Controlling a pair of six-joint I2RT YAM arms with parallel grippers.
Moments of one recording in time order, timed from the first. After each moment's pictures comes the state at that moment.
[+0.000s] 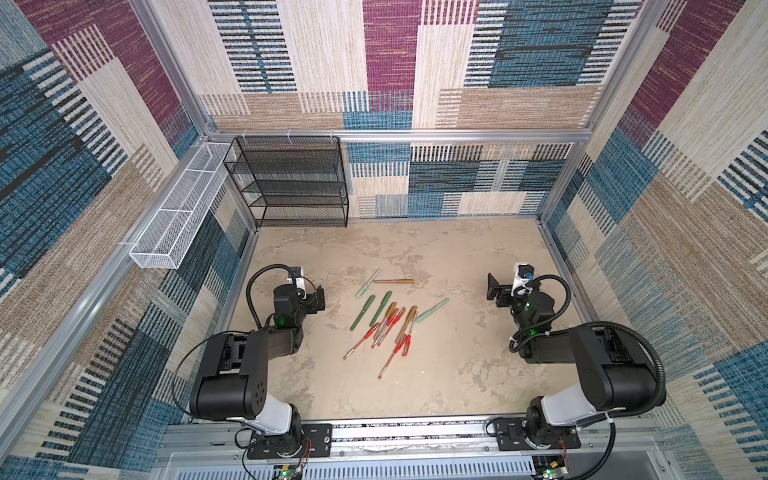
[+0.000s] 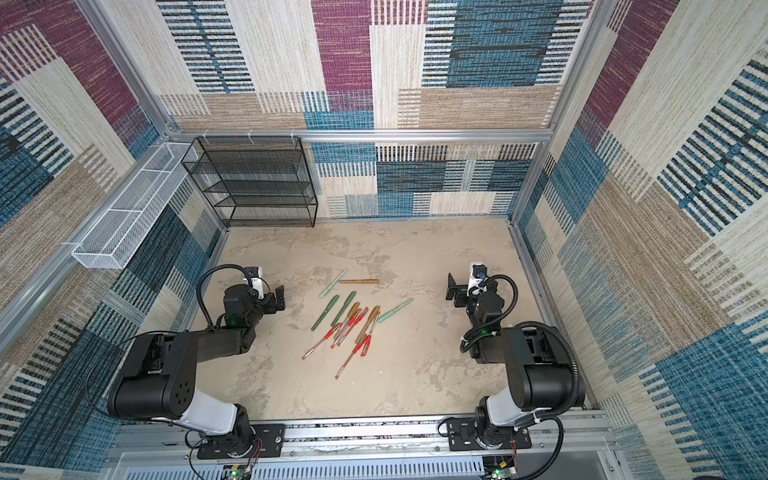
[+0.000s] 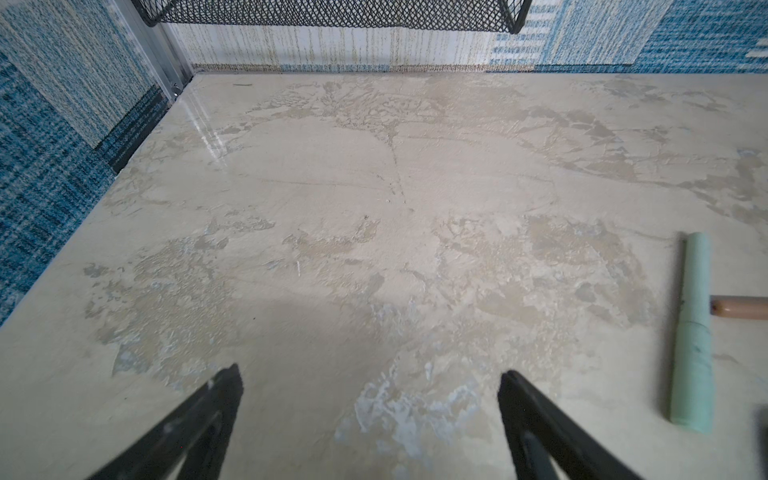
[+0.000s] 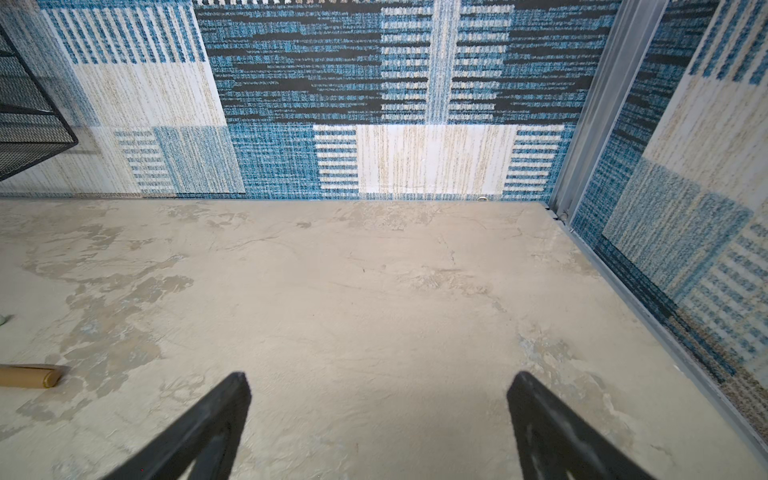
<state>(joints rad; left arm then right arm) 0.02 1.53 0.46 0.62 -0.02 0.00 0.00 1.51 0.30 1.09 -0.04 0.01</state>
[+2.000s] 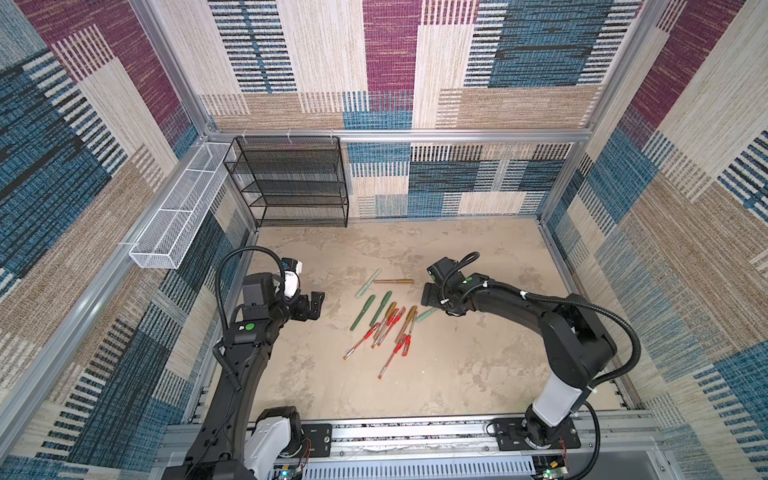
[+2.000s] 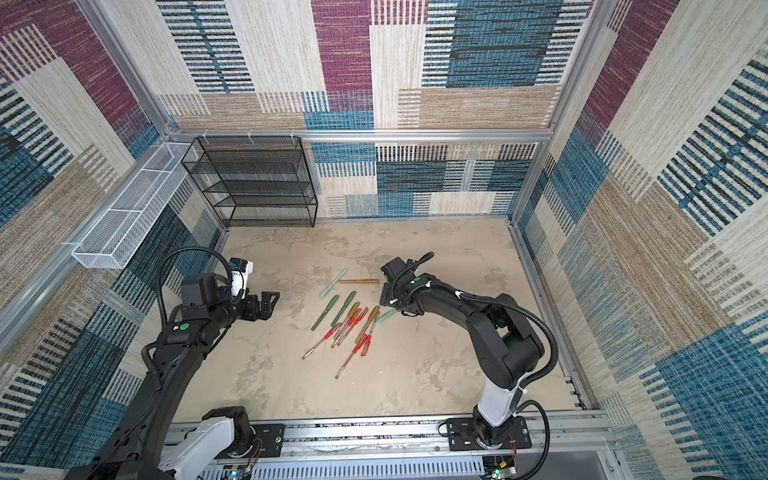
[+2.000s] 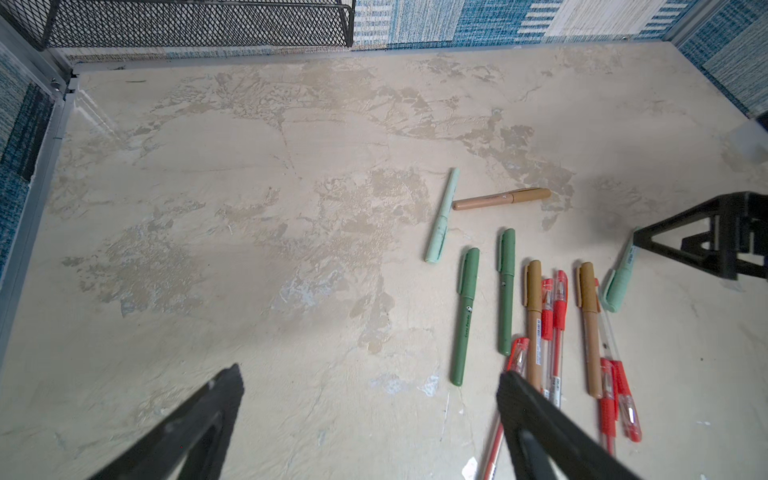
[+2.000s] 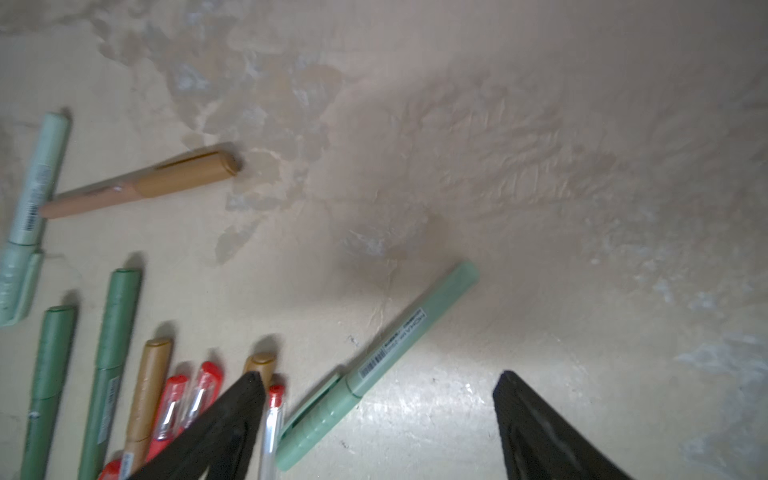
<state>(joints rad) 0.07 0.97 0.77 -0.46 0.32 0.11 0.59 1.76 1.13 -0.51 0.18 0.80</state>
